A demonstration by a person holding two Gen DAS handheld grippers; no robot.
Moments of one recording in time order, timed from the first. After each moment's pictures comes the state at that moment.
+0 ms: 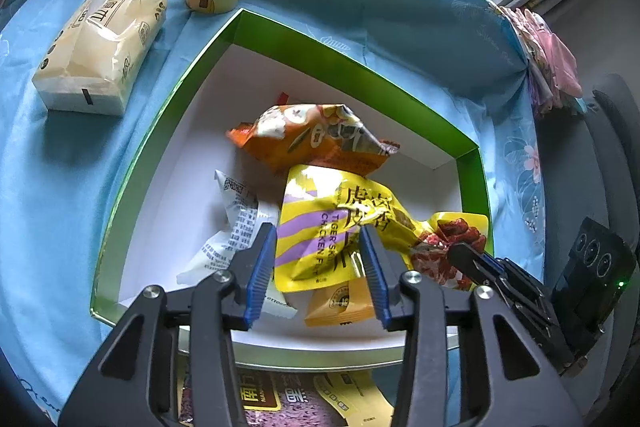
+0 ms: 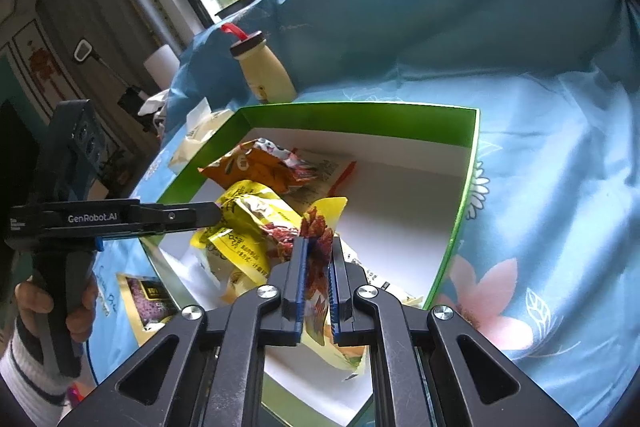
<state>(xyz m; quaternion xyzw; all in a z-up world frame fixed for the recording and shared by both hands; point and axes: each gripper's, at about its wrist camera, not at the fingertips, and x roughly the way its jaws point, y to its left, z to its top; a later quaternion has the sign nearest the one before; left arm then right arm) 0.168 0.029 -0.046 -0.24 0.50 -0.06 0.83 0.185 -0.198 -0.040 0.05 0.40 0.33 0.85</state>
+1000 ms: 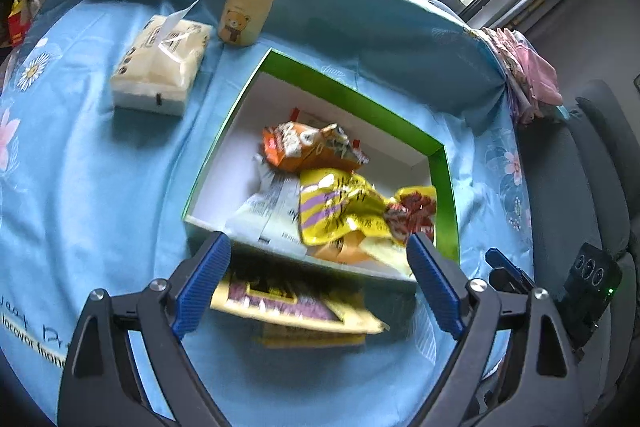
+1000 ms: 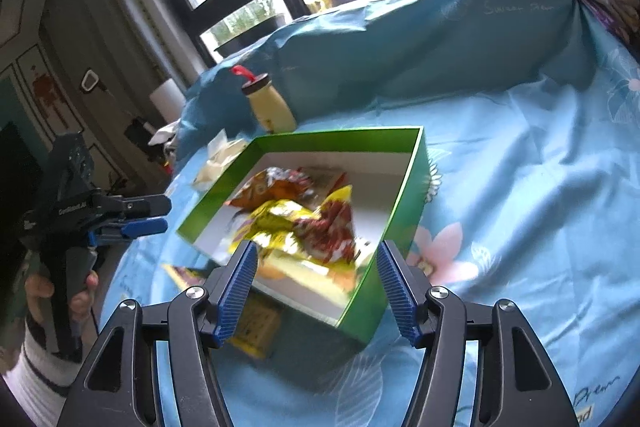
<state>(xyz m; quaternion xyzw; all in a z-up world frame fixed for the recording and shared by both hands) 0.093 0.051 0.001 -0.24 0.46 -0.06 0.85 0.110 -0.250 0.001 0.08 0.36 0.32 0.88</state>
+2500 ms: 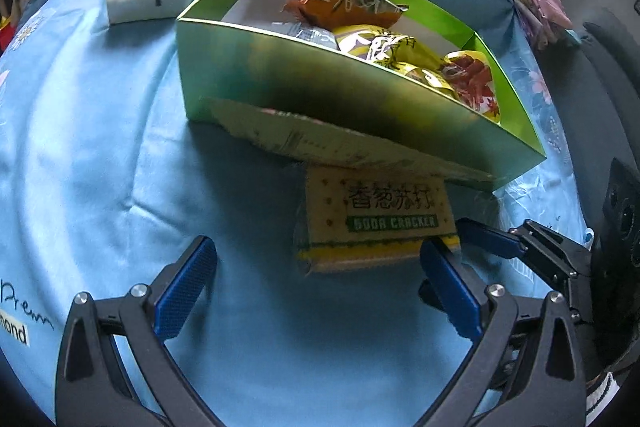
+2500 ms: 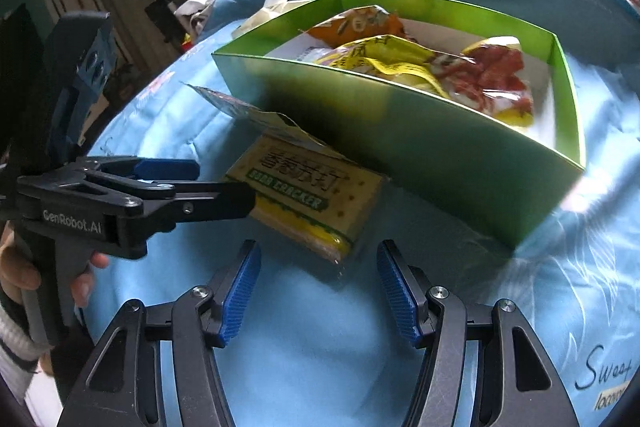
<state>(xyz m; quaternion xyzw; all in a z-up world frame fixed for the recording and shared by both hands) 0.050 0.026 -0.094 -0.15 0.49 -0.07 0.86 0.056 -0.141 -0.086 -0.08 0.43 0.35 0.83</state>
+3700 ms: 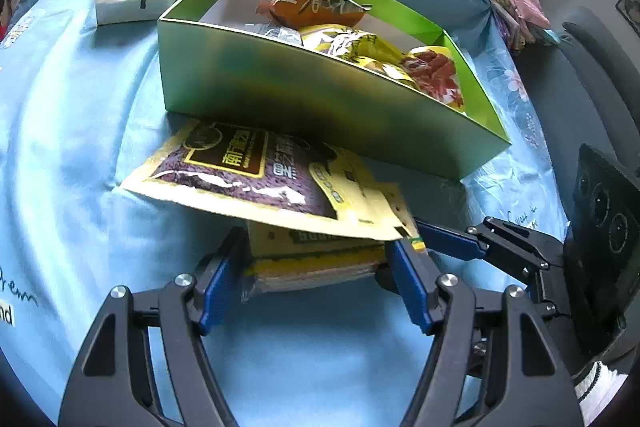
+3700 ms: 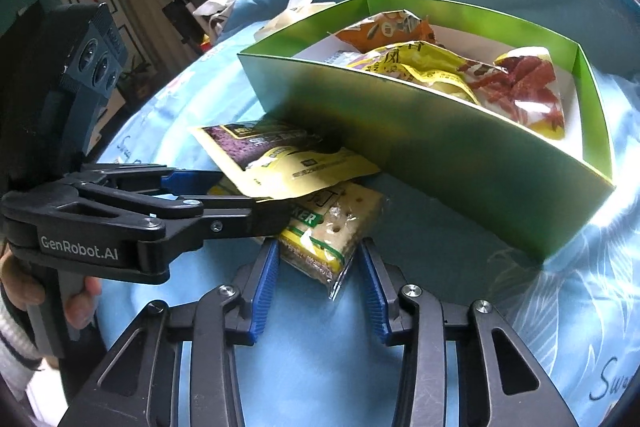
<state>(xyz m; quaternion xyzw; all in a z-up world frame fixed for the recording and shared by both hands) 0.031 0.016 -0.086 -0.17 0.48 -0.10 0.86 0.048 -0.139 -0.083 -0.07 0.42 0.38 0.82</state>
